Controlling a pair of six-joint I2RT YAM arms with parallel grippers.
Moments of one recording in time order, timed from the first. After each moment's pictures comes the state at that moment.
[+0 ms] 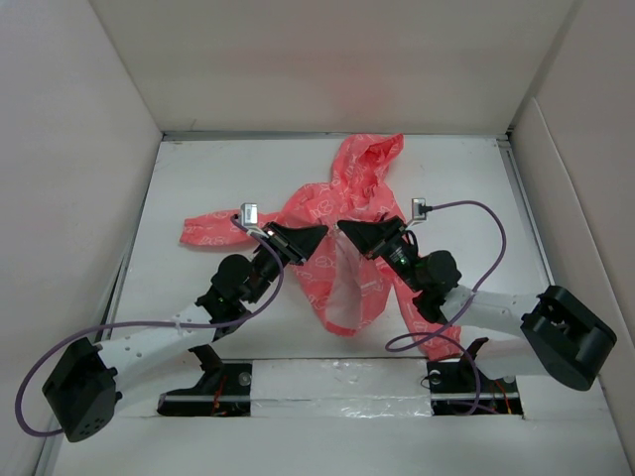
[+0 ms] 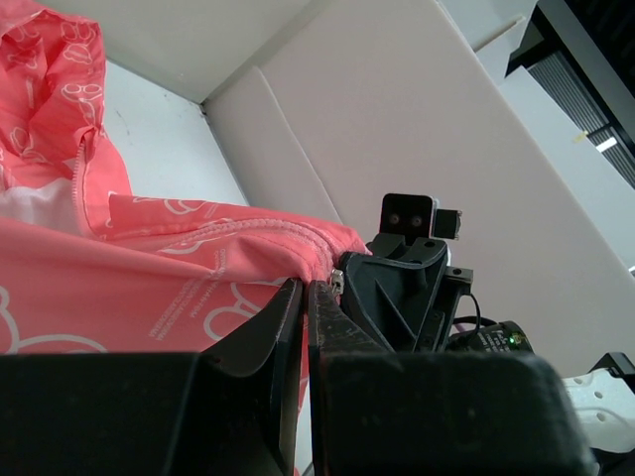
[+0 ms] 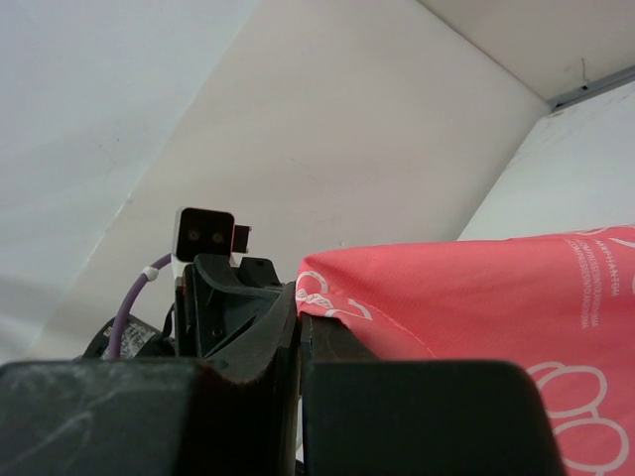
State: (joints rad) left arm -0.85 0.92 0.42 0.70 -0.18 -0.96; right arm 0.80 1.29 0.43 1.29 0.03 1.03
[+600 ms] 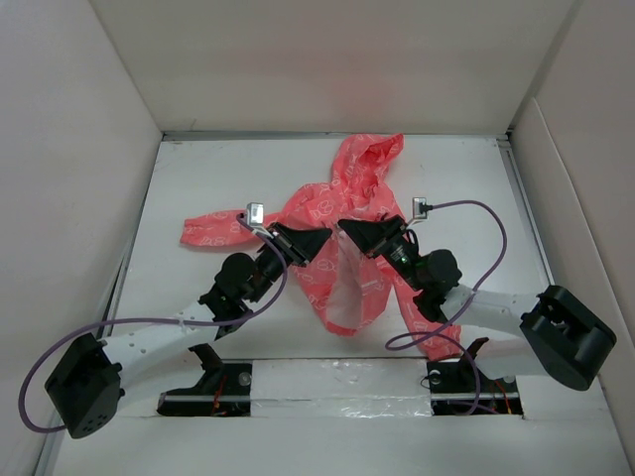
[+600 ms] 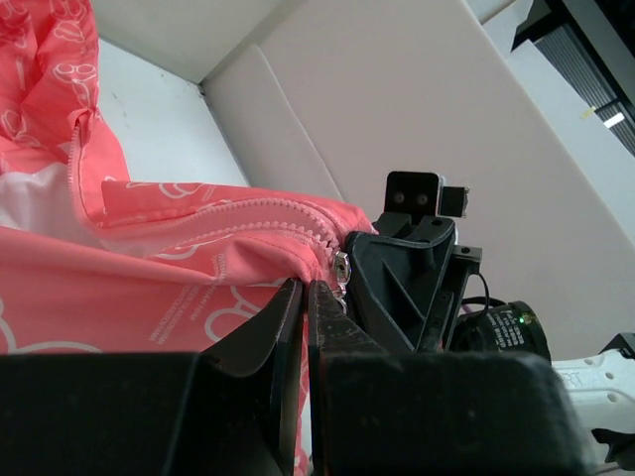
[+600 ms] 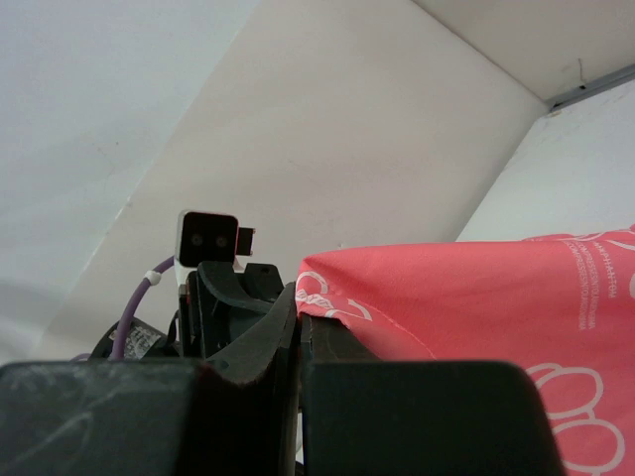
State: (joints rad) left arm -0.85 0.95 0.42 0.71 -0.13 -0.95; right arm 0.78 1.29 0.43 1.29 0.02 1.04
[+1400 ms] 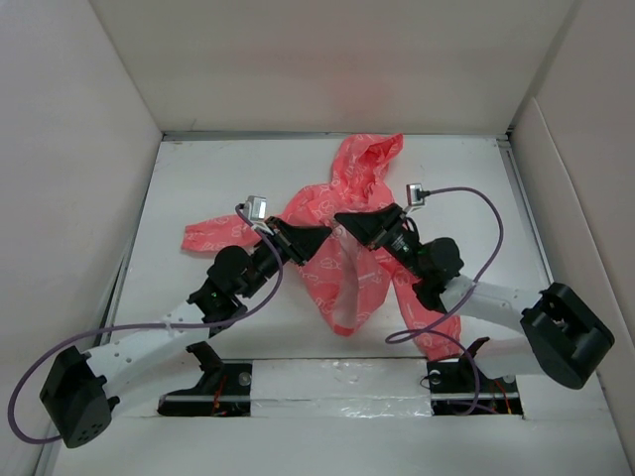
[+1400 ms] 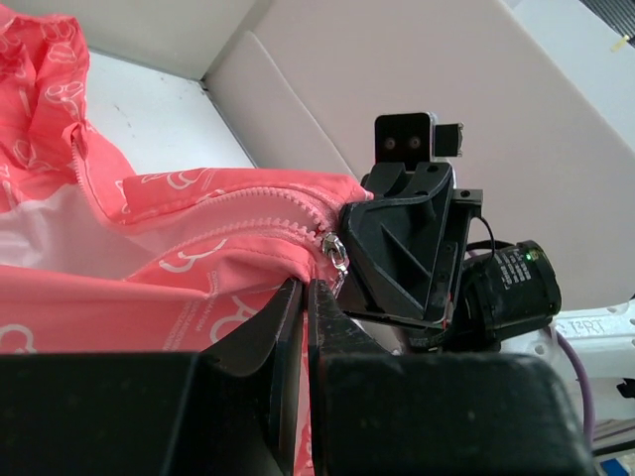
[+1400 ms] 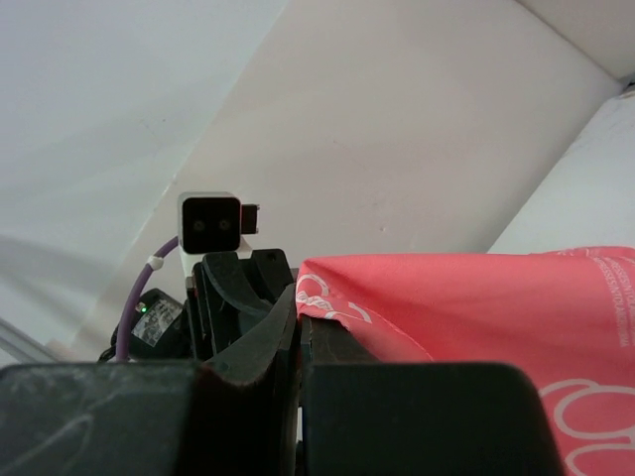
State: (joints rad) left arm -0.84 0.88 0.50 0.54 -0.04 -0.81; right arm 0.72 1.31 0.51 1.27 -0.15 1.12
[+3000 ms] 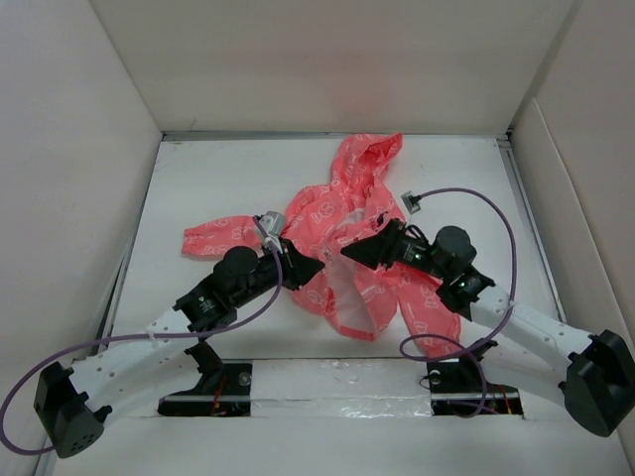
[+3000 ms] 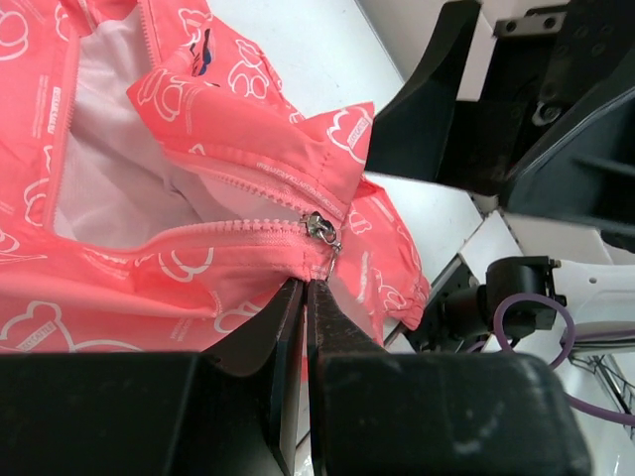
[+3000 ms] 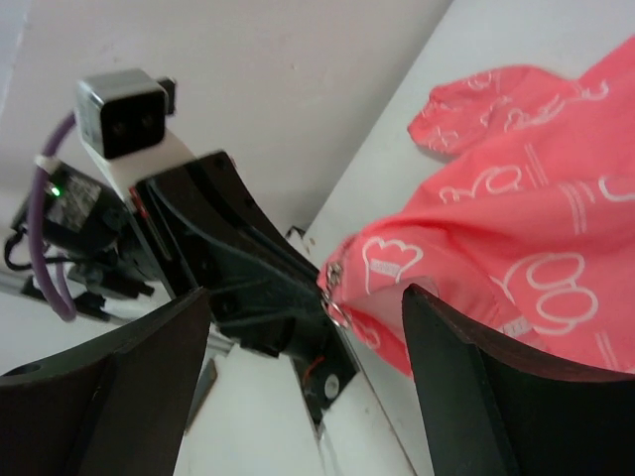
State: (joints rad) left arm -0.85 0.77 0.56 0.01 0.04 -0.66; right arm 0.62 1.02 0.54 0.56 -0.48 0.95
